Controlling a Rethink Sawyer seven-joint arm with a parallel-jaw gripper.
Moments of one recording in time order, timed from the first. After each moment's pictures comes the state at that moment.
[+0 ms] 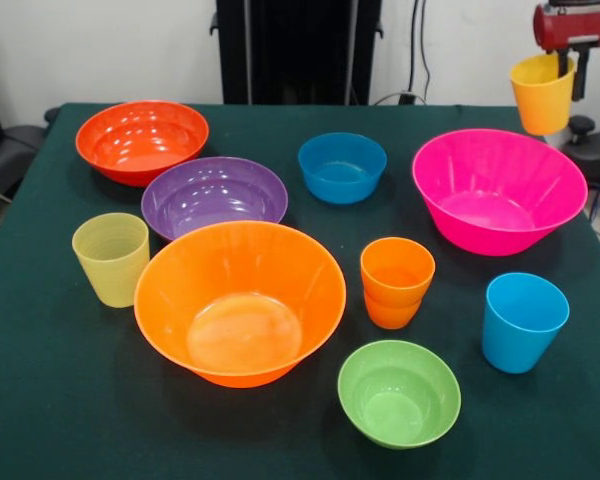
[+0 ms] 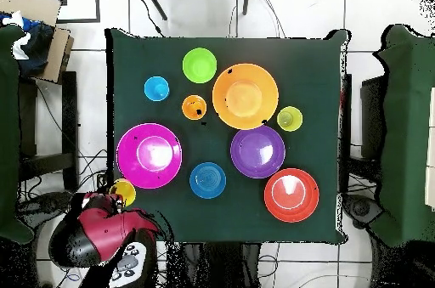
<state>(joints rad) 0.26 -0.75 0.08 2.14 0.05 -0.09 2.12</state>
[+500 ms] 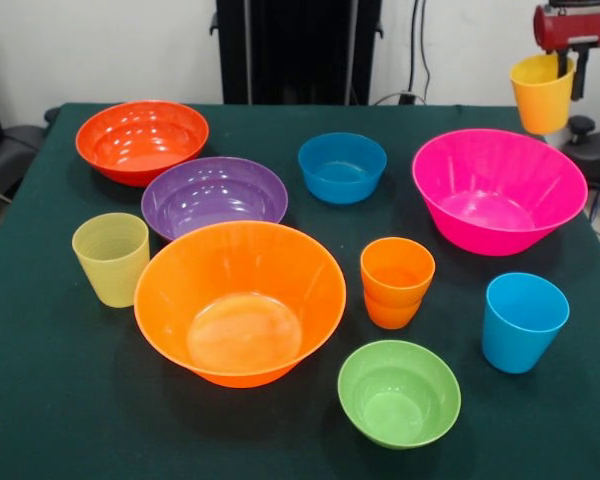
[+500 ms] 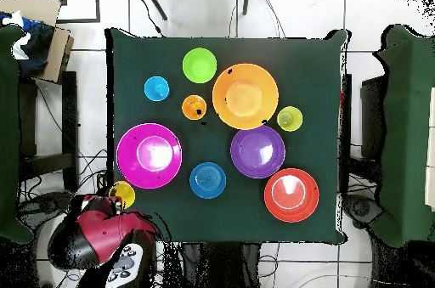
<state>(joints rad) 0.28 -0.75 0.07 2.14 0.05 -0.09 2.12</state>
